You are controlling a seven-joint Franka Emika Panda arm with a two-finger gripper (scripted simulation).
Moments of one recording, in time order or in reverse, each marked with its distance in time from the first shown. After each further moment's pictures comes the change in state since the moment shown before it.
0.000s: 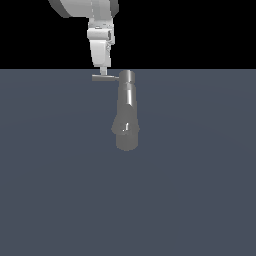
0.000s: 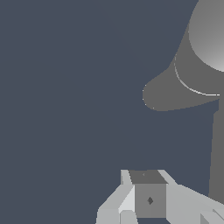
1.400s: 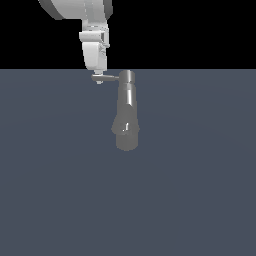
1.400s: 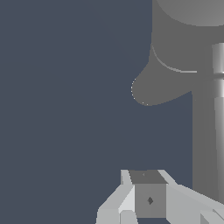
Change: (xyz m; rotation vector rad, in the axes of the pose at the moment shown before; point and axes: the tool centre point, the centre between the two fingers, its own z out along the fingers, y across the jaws) arm -0.015 0.020 0.011 -0.034 0.017 0.026
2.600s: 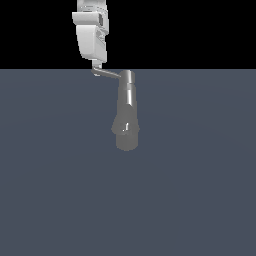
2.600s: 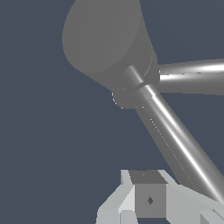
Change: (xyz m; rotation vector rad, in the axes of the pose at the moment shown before) arm 0.008 0.053 -0.027 0.011 0.001 0.013
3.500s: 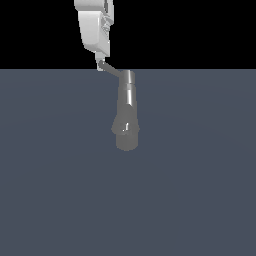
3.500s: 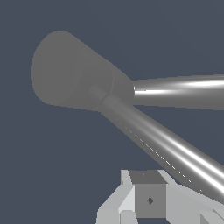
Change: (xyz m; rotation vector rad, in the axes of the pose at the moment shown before) arm 0.020 0.035 -0.016 0.003 -0.003 -0.012
